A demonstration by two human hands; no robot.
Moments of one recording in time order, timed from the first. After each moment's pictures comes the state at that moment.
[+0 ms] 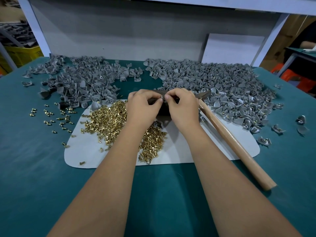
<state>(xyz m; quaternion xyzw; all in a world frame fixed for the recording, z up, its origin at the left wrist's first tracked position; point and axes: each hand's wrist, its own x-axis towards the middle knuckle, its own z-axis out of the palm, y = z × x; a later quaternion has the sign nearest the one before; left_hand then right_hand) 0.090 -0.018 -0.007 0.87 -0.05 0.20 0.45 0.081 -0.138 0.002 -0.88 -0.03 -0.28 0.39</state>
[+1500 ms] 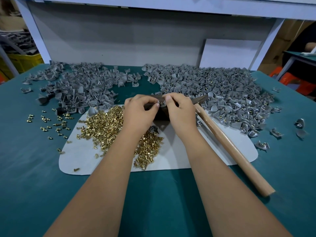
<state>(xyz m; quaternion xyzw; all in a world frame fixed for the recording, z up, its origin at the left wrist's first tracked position) 0.091 -0.018 -0.010 0.87 -0.05 0.20 0.44 0.081 -0.141 0.000 -0.85 -0.02 -0.25 0.47</state>
